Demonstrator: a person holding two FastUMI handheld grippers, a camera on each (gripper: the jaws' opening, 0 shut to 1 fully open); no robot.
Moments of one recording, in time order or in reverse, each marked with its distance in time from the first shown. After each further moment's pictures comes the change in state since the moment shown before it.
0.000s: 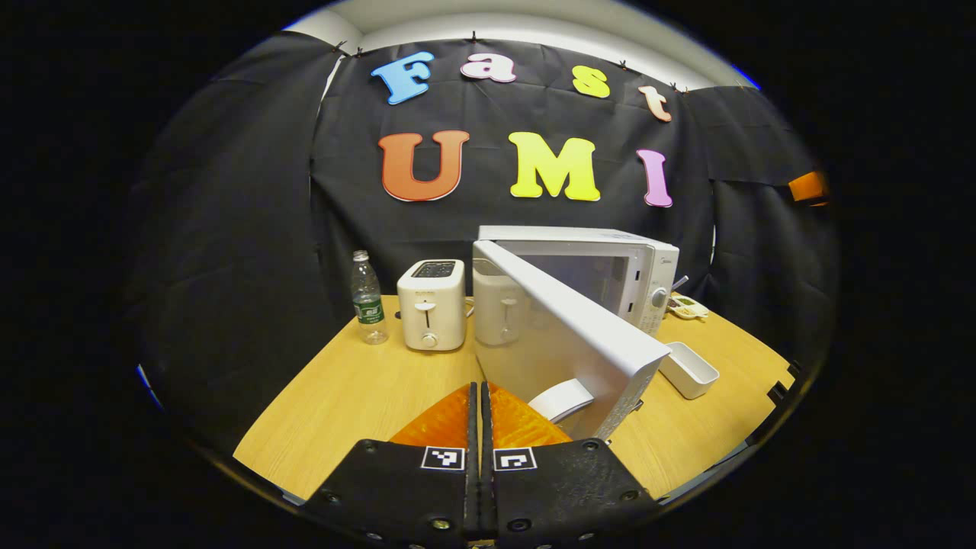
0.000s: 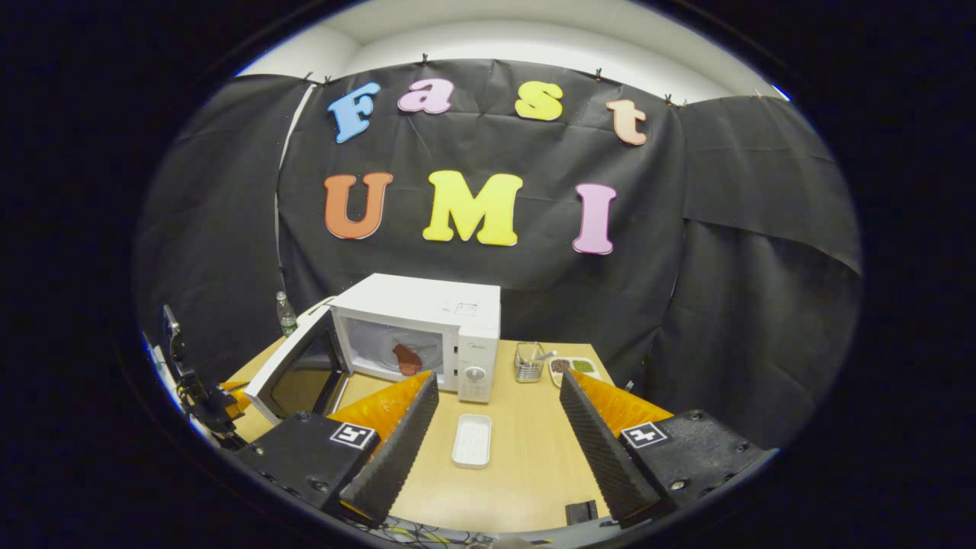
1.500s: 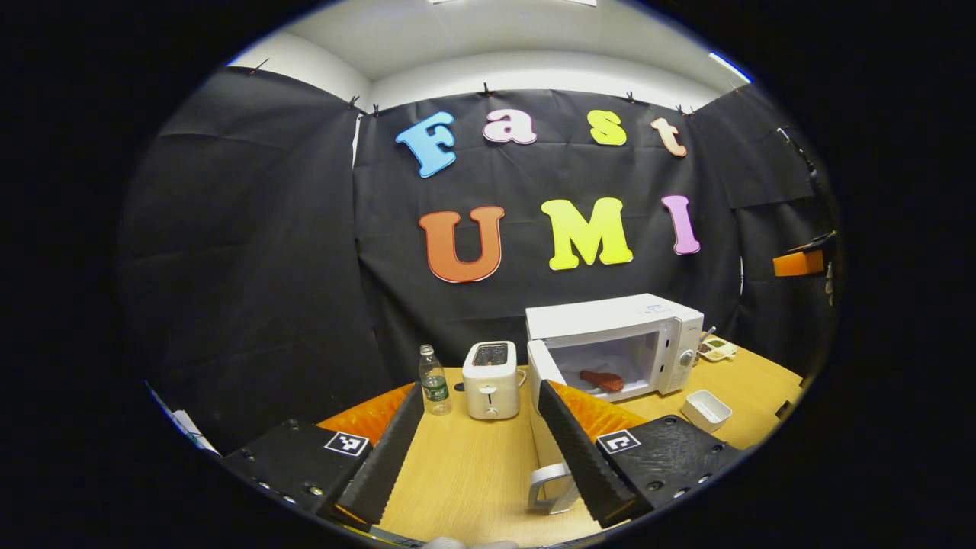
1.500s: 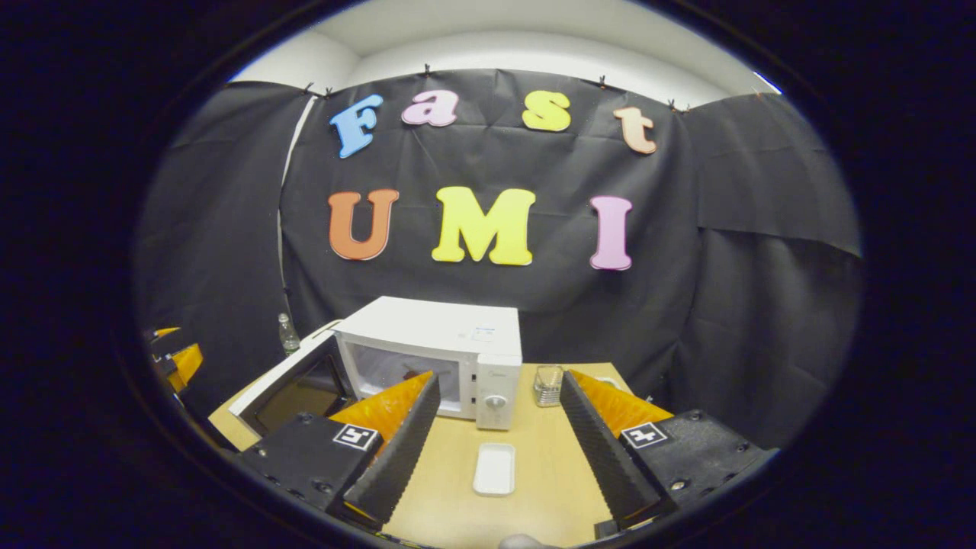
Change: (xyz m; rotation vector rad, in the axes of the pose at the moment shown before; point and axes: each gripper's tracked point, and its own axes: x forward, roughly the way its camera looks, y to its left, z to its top) left arm -0.065 0.067 0.128 0.075 -0.203 0.168; right arm 0.028 0.020 0.018 0.030 -0.084 -0.008
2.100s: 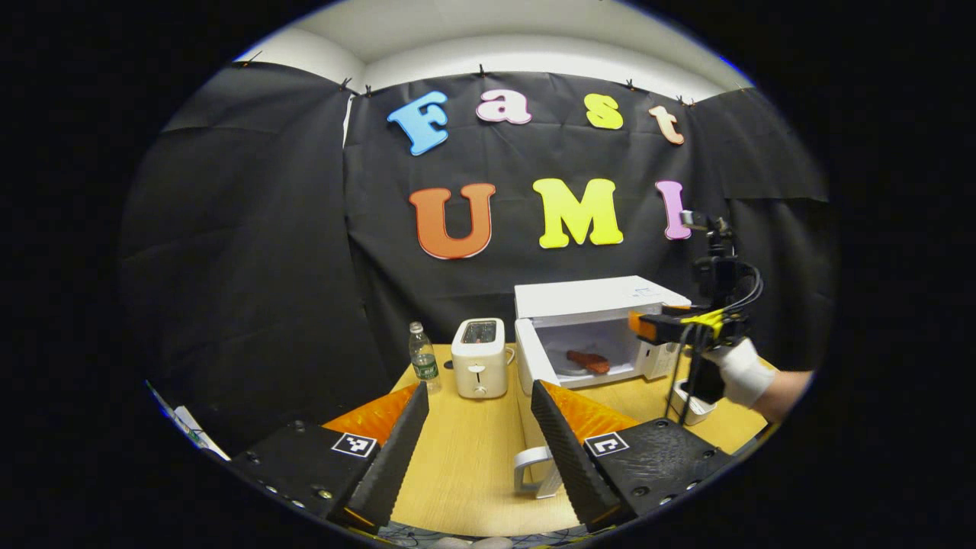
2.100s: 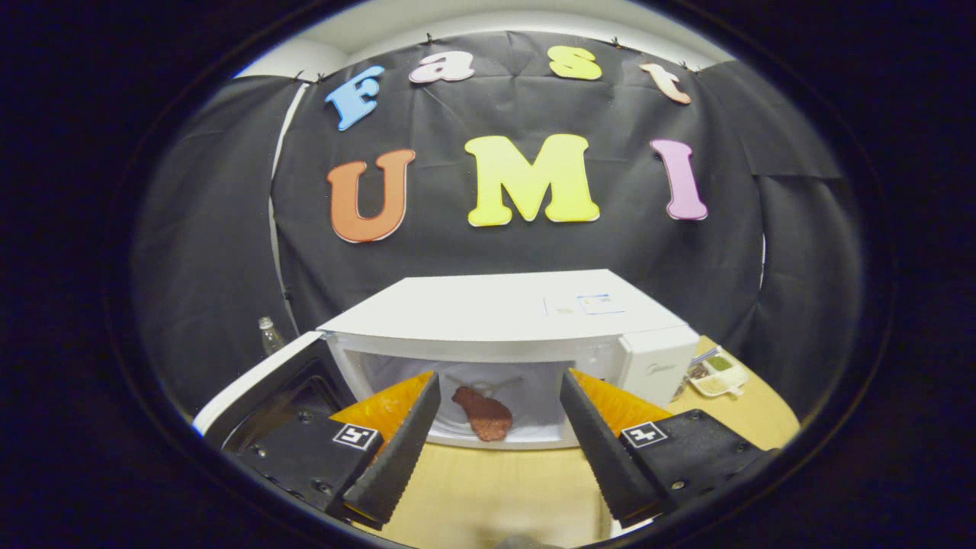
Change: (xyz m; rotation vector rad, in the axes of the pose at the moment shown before) left arm -0.016 -0.005 0.003 0.003 0.076 -0.020; right arm 0.200 0.148 -0.053 0.088 0.023 0.129
